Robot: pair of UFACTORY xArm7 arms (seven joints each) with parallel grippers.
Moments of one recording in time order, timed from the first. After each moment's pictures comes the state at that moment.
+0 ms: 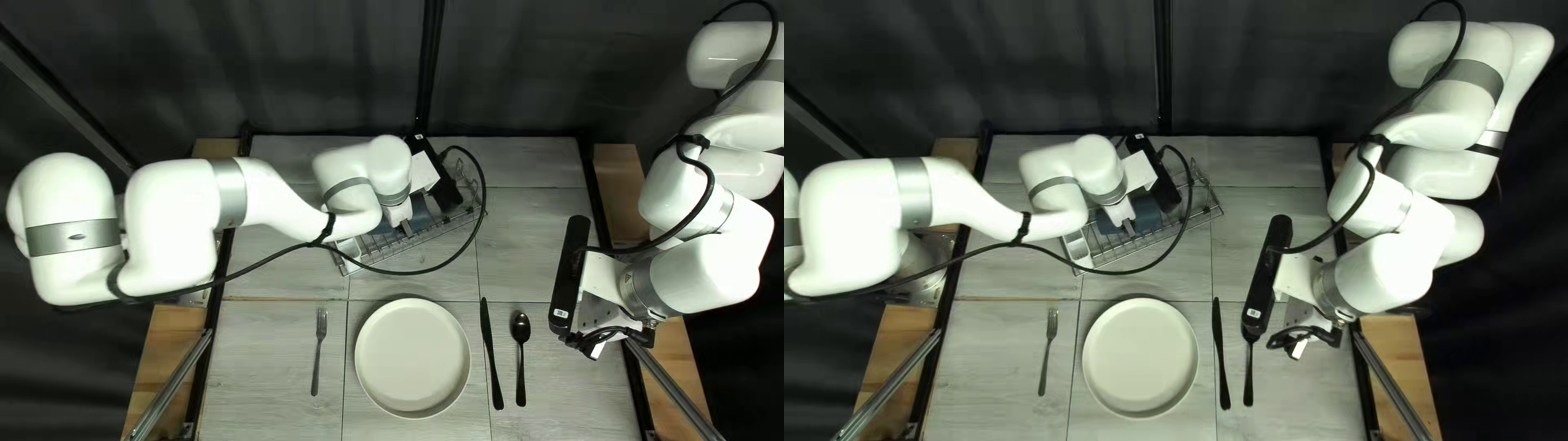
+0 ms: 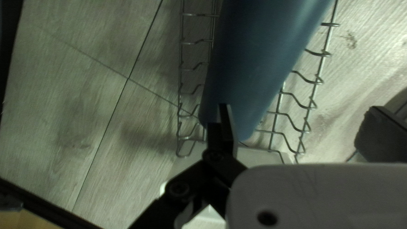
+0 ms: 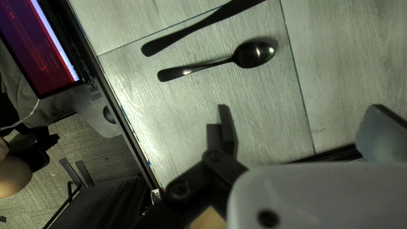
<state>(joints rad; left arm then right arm) 2.10 -0.47 -1.84 1.01 -0.44 0.86 -0.01 -1.70 0.83 2.48 0.66 -0.67 1.35 1.44</state>
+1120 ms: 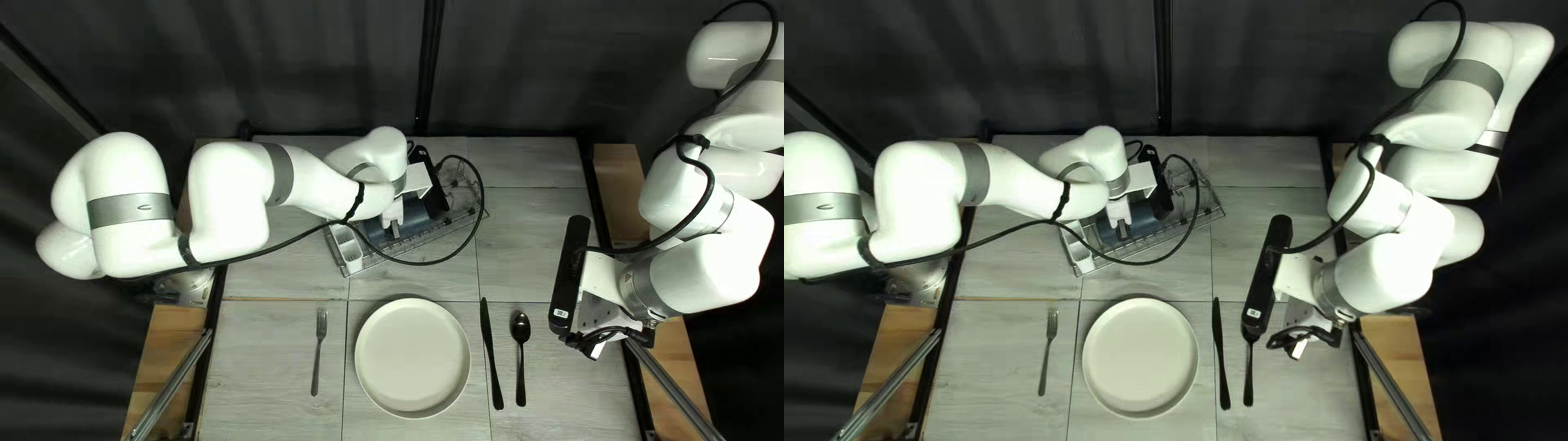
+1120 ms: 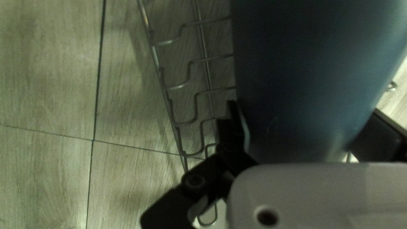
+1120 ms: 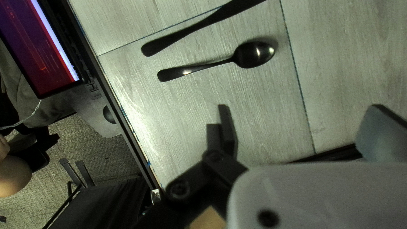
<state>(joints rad) 2.47 -0.47 -2.14 1.00 -0.66 0.84 0.43 -1.70 0.83 2.48 0.66 -0.67 1.35 1.44</state>
